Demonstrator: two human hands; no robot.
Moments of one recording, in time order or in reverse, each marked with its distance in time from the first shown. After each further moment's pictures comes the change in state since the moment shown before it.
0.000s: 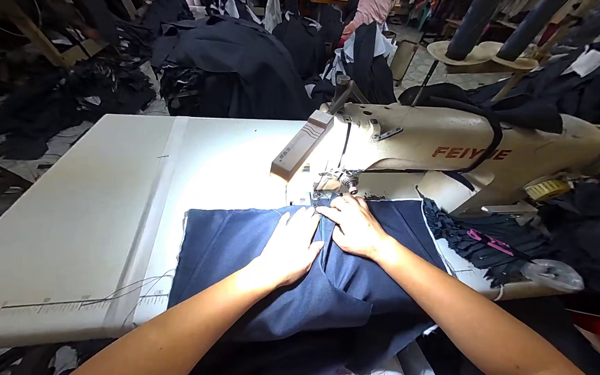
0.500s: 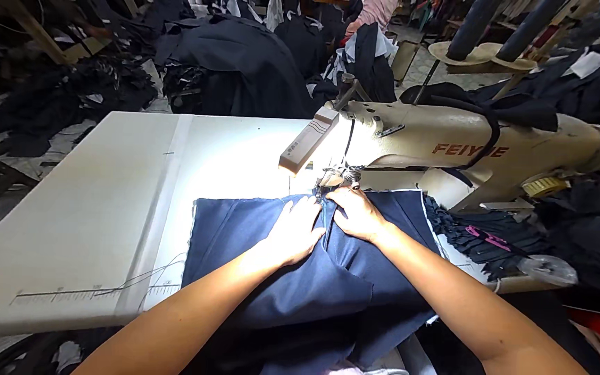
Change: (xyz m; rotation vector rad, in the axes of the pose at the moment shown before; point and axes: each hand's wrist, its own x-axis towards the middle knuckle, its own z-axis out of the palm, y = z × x) left_hand 0.015 -0.004 -0.013 0.004 -0.047 -0.028; right_hand 0.012 0.018 0.008 0.117 0.161 -0.032
